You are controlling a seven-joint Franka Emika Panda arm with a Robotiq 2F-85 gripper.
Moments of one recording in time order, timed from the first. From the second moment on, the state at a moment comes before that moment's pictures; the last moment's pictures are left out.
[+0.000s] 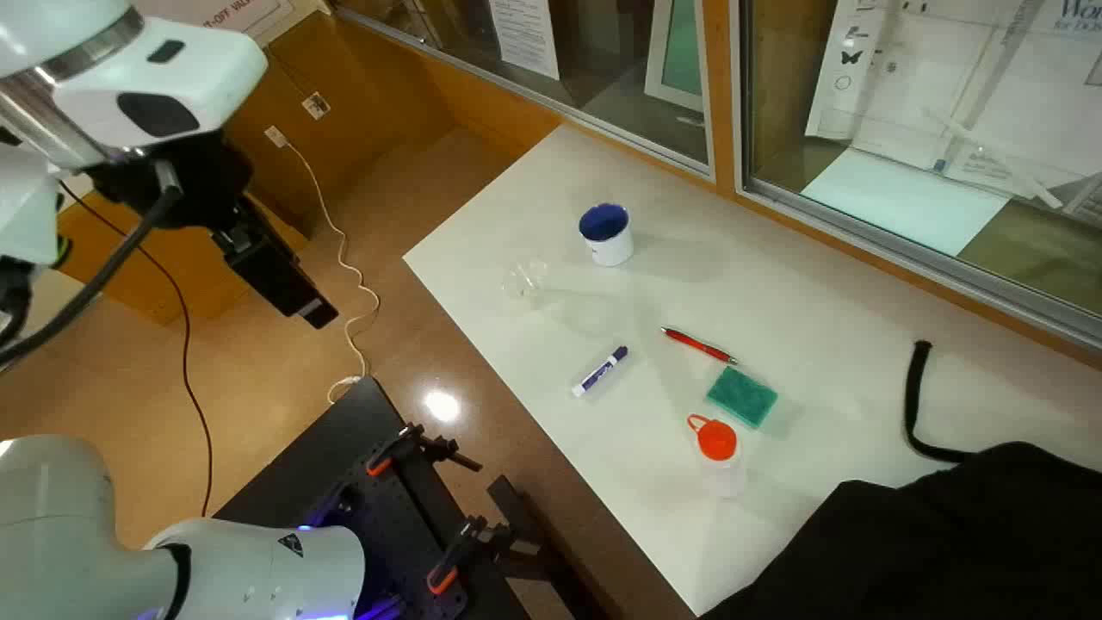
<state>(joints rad) -0.03 -0.65 -0.05 -2.44 0.04 1.66 -0.09</state>
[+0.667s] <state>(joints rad) -0.05 -0.63 -0.05 -2.44 0.01 1.74 -0.09</state>
